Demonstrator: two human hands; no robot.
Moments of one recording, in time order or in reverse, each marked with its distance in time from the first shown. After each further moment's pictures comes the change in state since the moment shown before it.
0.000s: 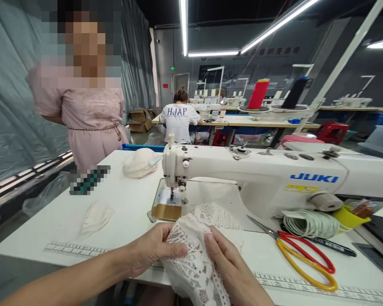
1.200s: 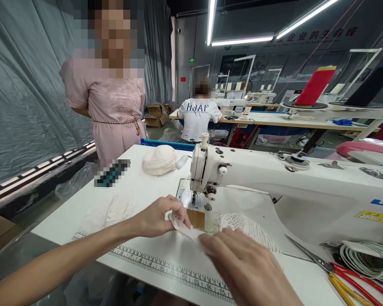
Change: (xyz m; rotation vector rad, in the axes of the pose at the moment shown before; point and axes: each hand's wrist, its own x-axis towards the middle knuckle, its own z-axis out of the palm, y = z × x) left_hand -0.008 0.050 -0.072 1.023 0.038 0.448; right_hand 0.032 -0.028 0.008 -1.041 -0.140 -0.920
